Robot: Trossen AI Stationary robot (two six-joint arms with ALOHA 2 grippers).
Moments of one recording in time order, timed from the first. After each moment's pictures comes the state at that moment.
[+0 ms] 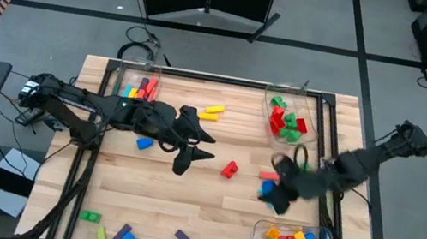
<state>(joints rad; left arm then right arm) -0.14 1.39 1.32 -0.26 -0.09 -0.34 0.53 1.15 1.14 -0.75 0.15 1.34</state>
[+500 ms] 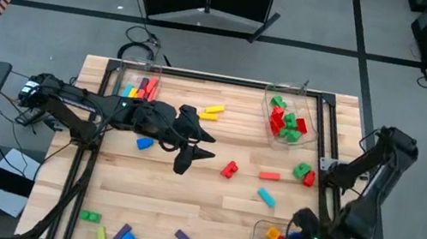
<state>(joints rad) -0.14 1.39 1.32 -0.26 -0.10 -0.37 1.04 1.39 1.14 -0.92 0.13 2.18</state>
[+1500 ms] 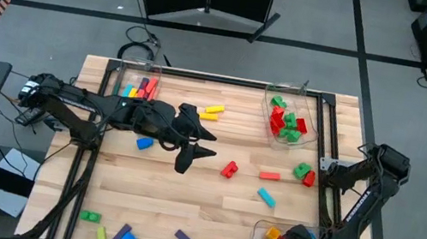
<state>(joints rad) -0.14 1.39 1.32 -0.23 -0.12 -0.37 1.08 1.62 1.14 -0.85 -0.05 2.22</state>
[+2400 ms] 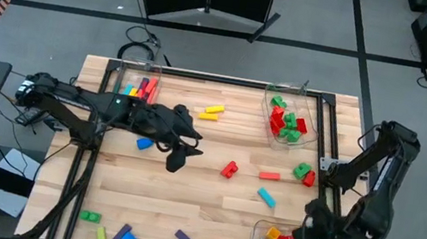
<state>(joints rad) -0.14 1.35 1.32 -0.50 -0.16 -0.35 1.12 1.30 1.14 -1.10 0.30 2.20</state>
